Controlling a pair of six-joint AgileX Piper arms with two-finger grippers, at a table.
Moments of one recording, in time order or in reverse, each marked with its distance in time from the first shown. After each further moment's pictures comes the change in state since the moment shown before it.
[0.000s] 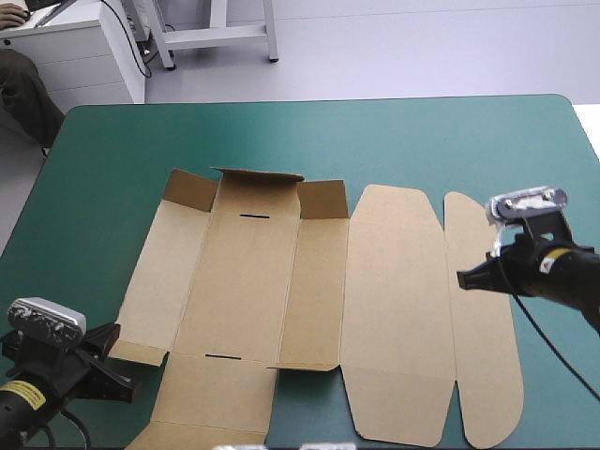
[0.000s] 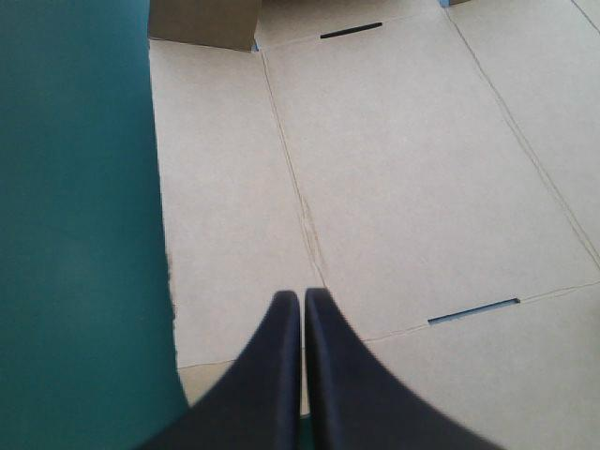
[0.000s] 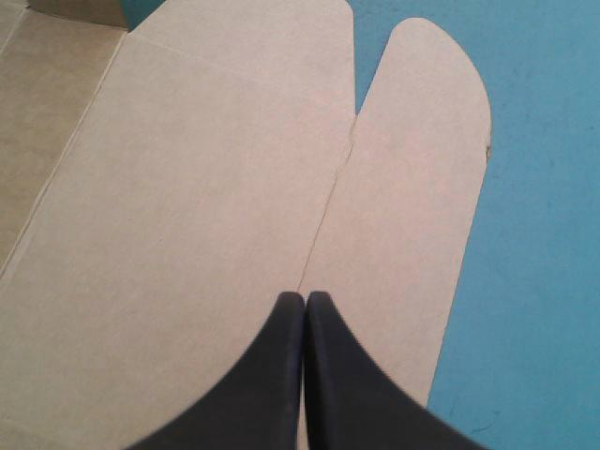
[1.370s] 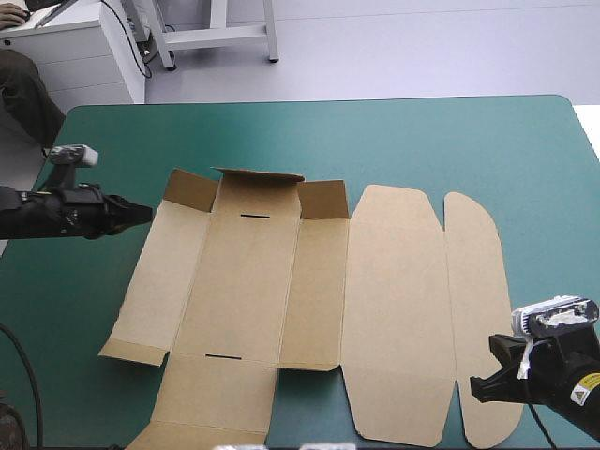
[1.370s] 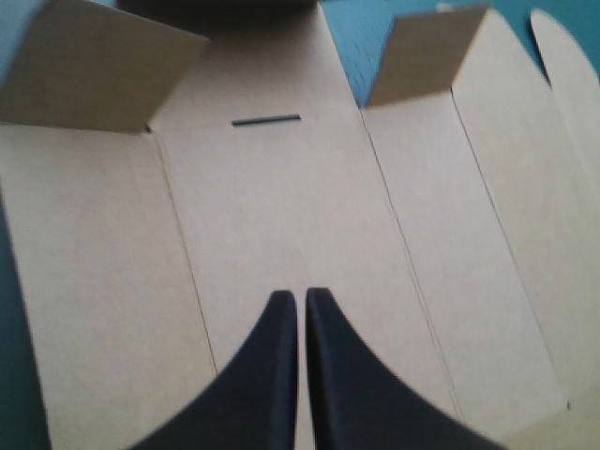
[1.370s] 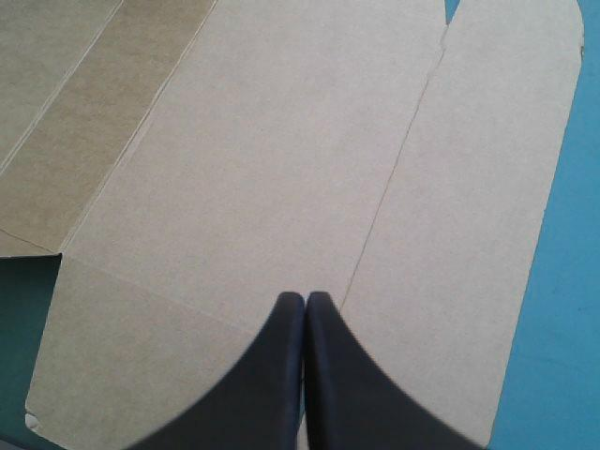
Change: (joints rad) left arm 0.546 0.947 -0.514 -0.768 0.229 0.573; right arm 0.000 -0.474 0.270 0.127 0.109 0.000
